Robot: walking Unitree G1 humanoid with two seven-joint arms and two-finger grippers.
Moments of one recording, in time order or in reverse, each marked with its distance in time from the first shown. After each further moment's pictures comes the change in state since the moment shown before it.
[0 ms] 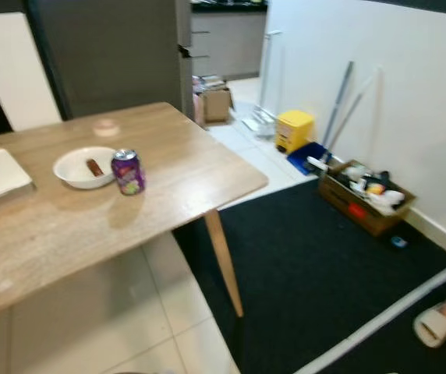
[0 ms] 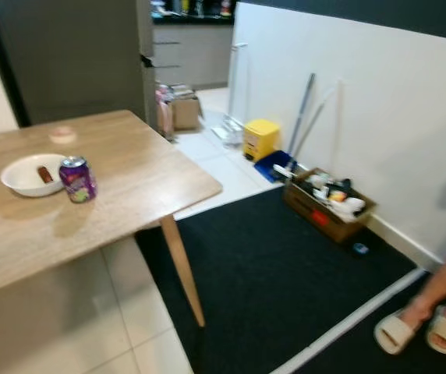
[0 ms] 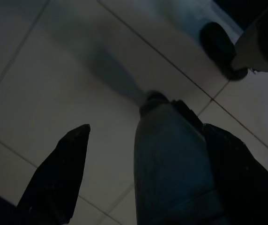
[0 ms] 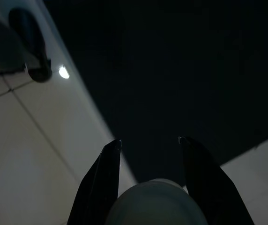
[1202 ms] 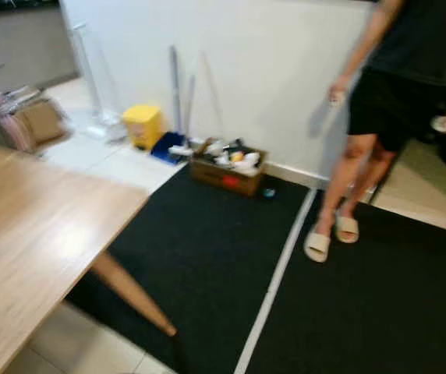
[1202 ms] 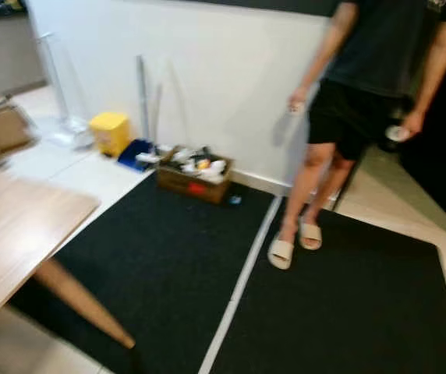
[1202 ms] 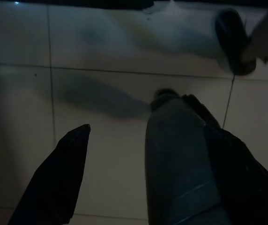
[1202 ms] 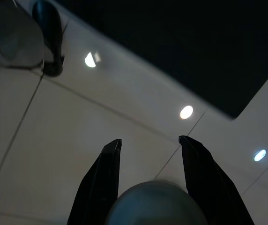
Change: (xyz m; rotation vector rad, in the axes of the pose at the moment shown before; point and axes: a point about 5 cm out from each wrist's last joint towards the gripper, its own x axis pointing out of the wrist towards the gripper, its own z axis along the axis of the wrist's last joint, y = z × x) left arm 0.000 0.000 -0.001 -0.020 0.011 0.005; right arm 0.000 0.004 -0.002 0.003 0.007 0.010
